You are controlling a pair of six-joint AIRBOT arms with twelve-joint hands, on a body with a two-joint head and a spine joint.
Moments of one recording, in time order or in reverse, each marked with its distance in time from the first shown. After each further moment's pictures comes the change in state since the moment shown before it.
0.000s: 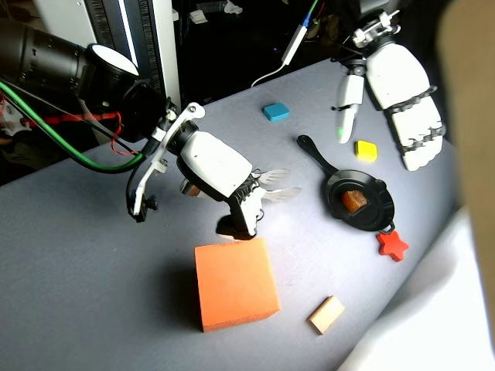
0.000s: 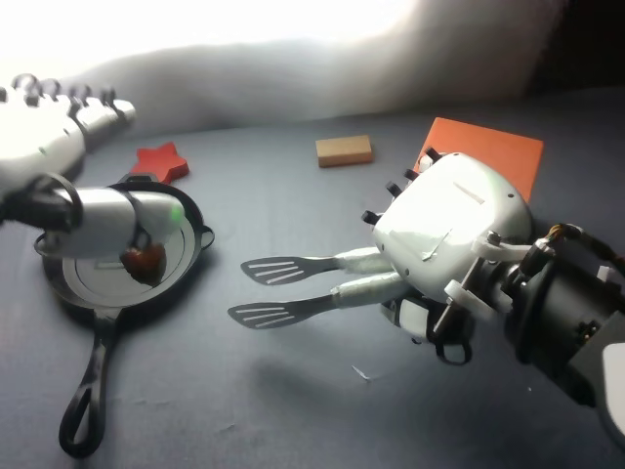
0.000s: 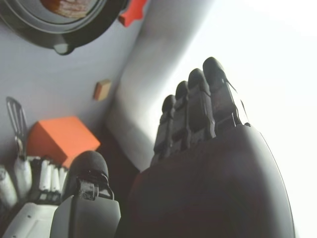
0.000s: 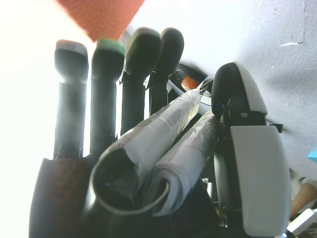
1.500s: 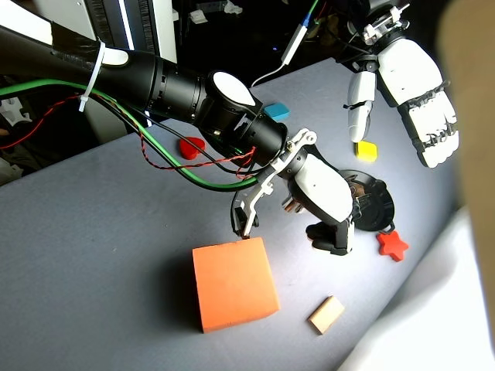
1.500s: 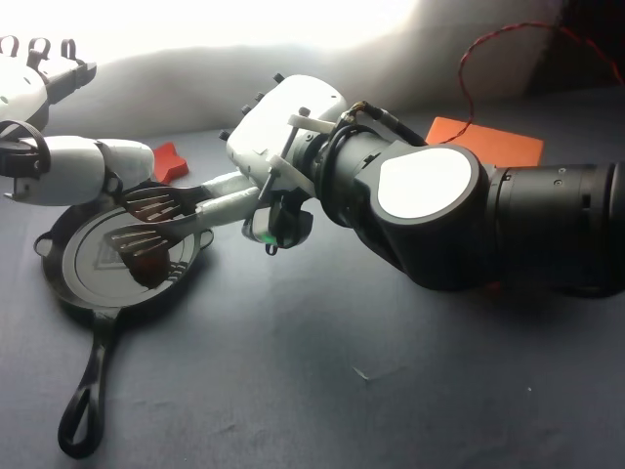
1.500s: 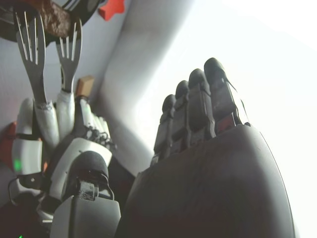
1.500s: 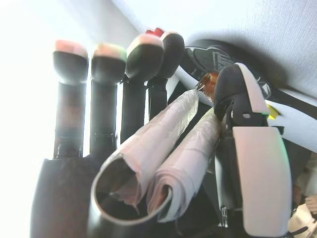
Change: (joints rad) left arm -0.080 0.018 0.047 -0.002 -0.025 0.018; right arm 0.248 -0.369 0.487 0.334 0.303 -0.202
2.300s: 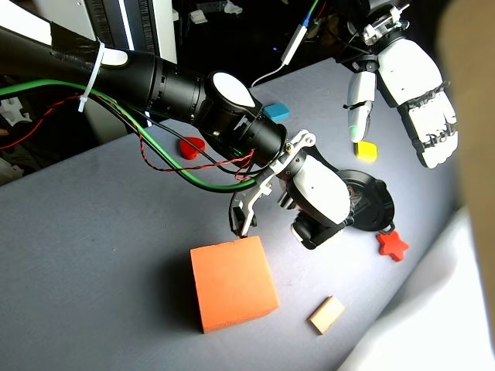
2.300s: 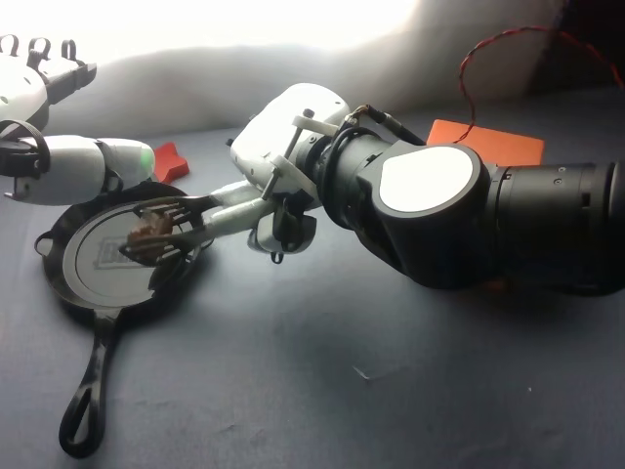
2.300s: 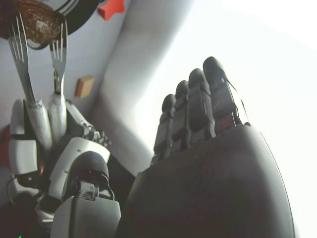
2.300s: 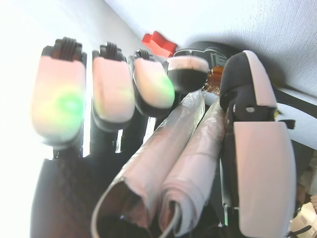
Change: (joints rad) left arm 0.000 0.000 0.000 0.000 0.000 0.000; right arm 0.000 0.000 0.008 0.058 0.008 0.000
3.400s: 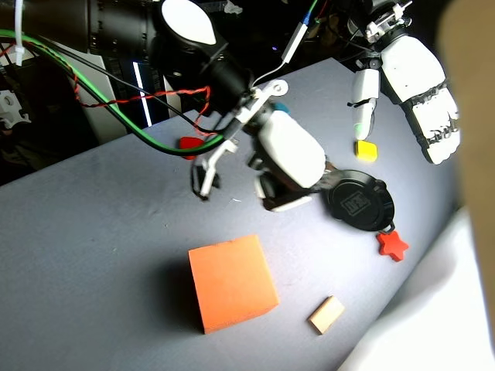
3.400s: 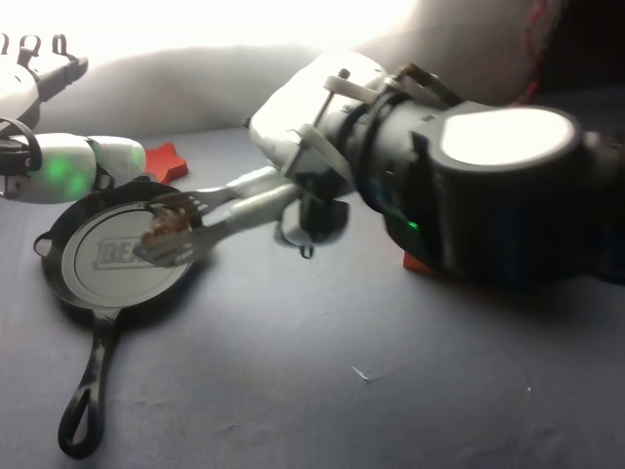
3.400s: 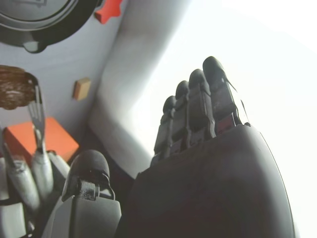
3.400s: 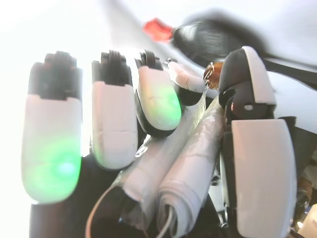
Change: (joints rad) left arm -0.001 0.009 -0.001 0.000 0.003 0.000; right arm 0.109 0.138 -0.245 0.233 -0.137 -0.192
